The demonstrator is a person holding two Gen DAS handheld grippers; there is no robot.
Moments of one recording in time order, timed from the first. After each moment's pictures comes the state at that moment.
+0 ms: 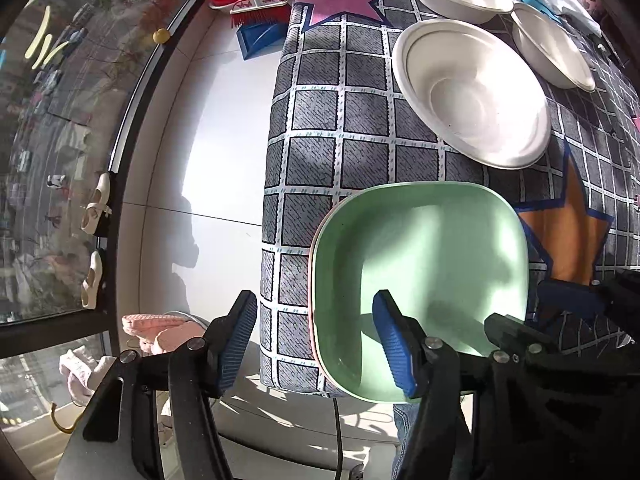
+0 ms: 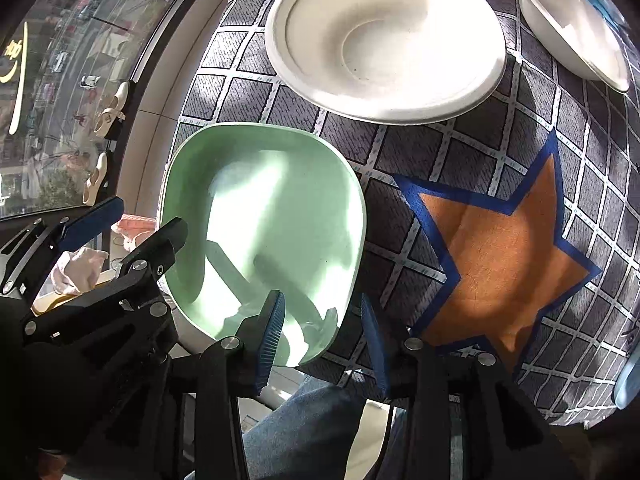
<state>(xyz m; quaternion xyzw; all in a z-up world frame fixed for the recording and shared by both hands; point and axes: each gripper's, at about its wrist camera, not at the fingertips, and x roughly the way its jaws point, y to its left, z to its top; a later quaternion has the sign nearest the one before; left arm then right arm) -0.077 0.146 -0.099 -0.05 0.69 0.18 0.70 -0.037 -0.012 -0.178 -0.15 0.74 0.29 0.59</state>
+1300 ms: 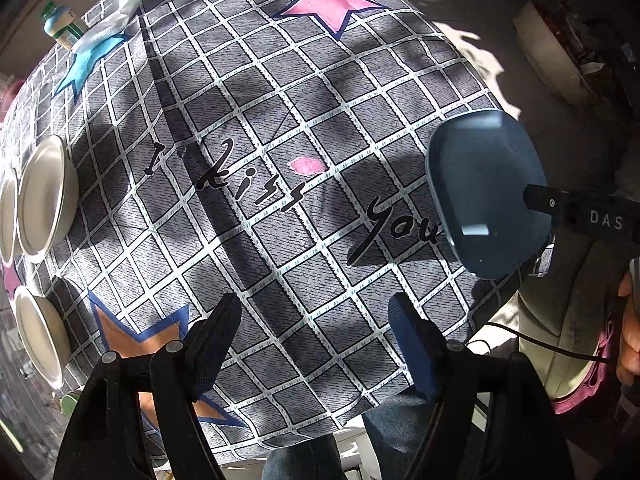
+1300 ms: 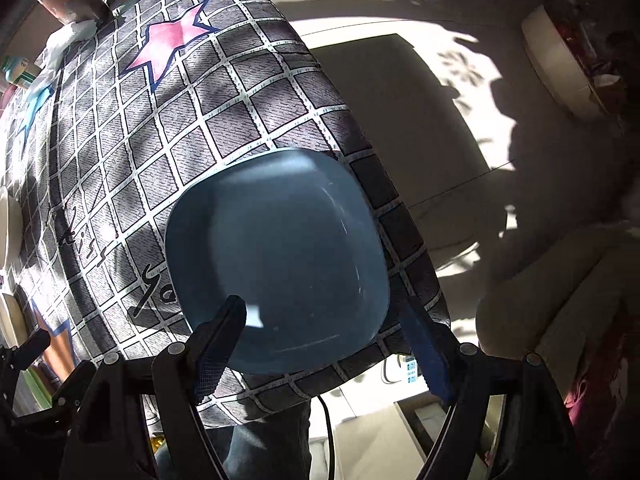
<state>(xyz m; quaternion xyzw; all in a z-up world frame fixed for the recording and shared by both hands) 0.099 -0.298 -0.091 0.09 0.71 -0.13 0.69 0.088 -0.502 -0.157 0.07 0.73 -0.10 0.68</state>
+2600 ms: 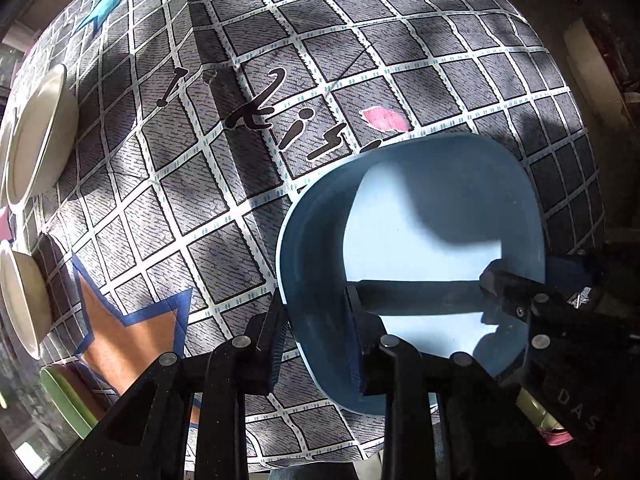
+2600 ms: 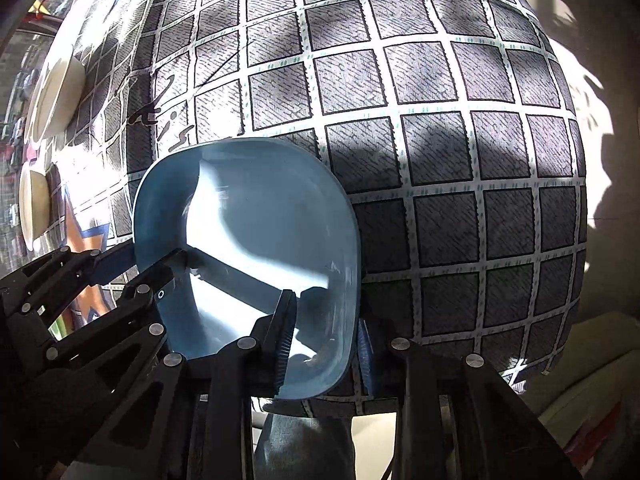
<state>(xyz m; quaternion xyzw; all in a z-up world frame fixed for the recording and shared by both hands) 0.089 -0.253 -0.151 0.07 0.73 -0.05 0.68 0.079 -0.392 -0.209 0.01 0.77 0.12 0.62</state>
